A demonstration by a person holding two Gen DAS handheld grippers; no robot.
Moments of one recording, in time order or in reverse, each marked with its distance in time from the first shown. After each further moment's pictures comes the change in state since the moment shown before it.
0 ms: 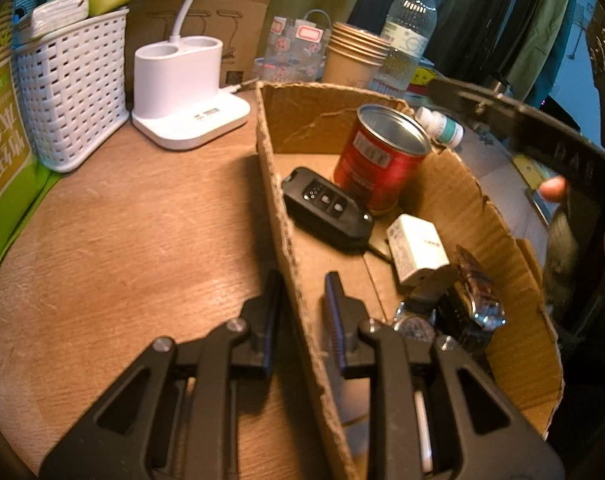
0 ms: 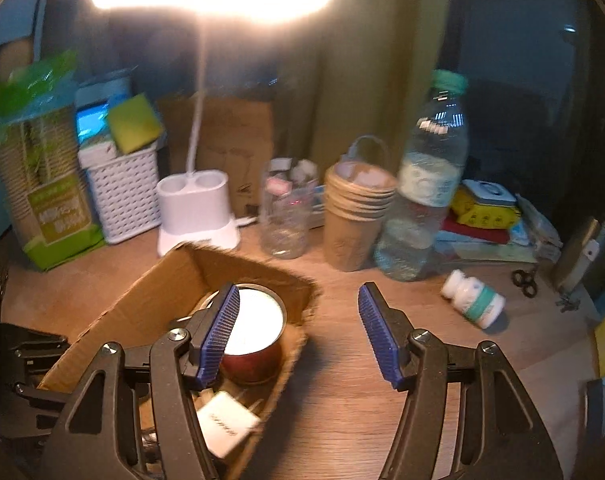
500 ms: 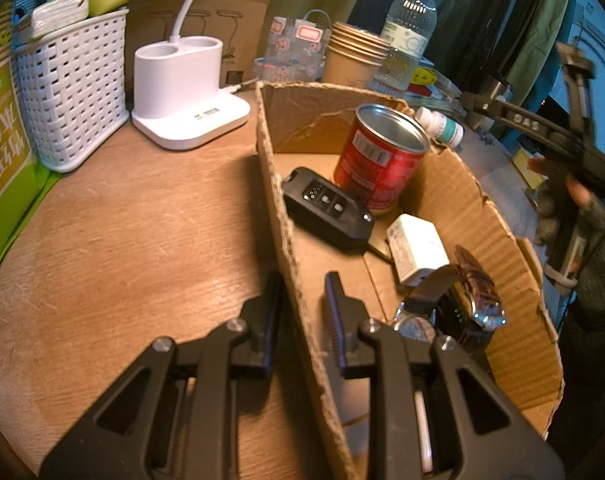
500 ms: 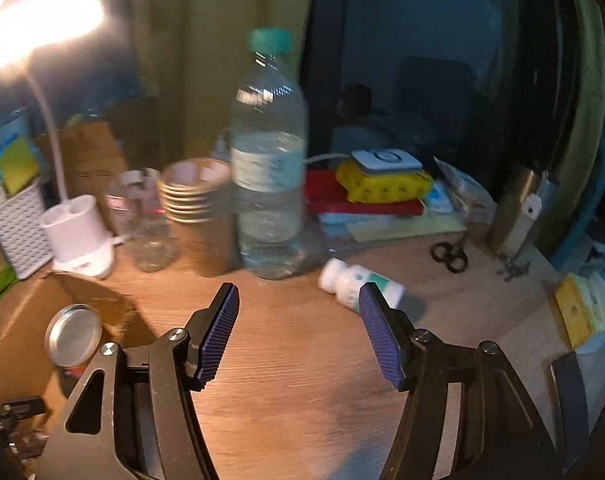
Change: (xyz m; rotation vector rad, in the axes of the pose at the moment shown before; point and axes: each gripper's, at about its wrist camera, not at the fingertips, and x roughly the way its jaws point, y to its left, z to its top) left arm 0.000 0.000 0.000 0.000 0.000 0.000; right arm 0.033 -0.102 -0.011 0.151 0.059 -0.194
